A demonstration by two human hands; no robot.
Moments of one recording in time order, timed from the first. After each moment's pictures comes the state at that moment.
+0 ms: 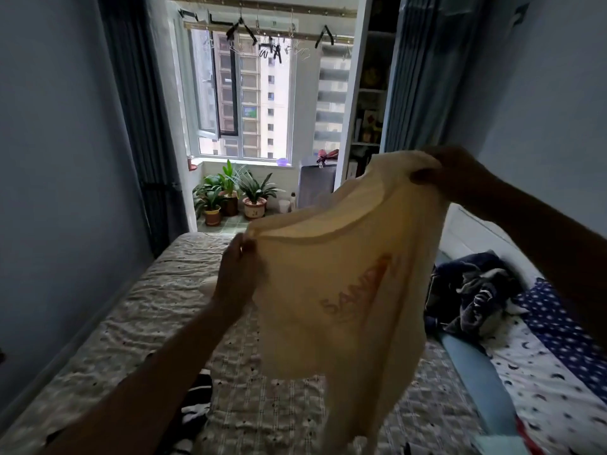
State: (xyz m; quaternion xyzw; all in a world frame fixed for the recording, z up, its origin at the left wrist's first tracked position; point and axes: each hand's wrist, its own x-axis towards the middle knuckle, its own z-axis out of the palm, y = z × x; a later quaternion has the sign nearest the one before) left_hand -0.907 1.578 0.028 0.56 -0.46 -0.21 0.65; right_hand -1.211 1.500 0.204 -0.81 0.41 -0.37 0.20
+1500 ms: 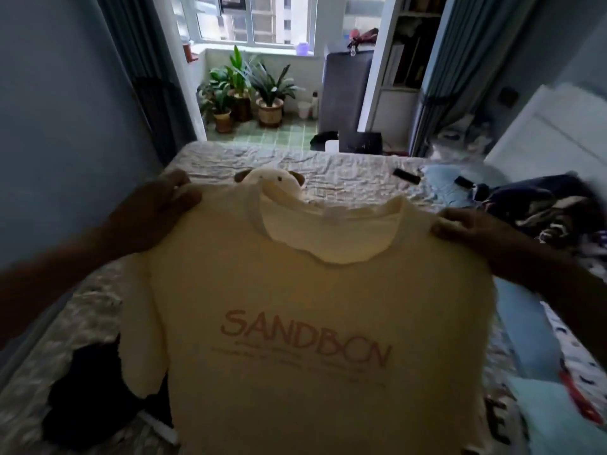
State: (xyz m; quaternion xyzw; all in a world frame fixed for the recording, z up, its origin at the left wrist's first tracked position) left_hand -0.732 1.518 -0.034 0.67 -0.68 -0.05 0.29; right_hand -1.187 1.390 -0.044 -0.67 0.52 -0.21 0.49
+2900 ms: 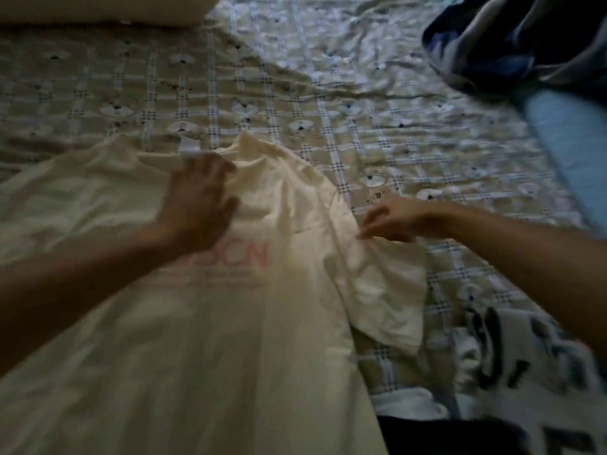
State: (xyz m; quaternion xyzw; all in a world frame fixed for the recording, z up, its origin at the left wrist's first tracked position) left_hand -0.931 1.304 -0.625 0.65 -0.75 -0.07 0.14; right_hand -1.258 1.241 -0.613 -0.59 0.57 0.10 0.56
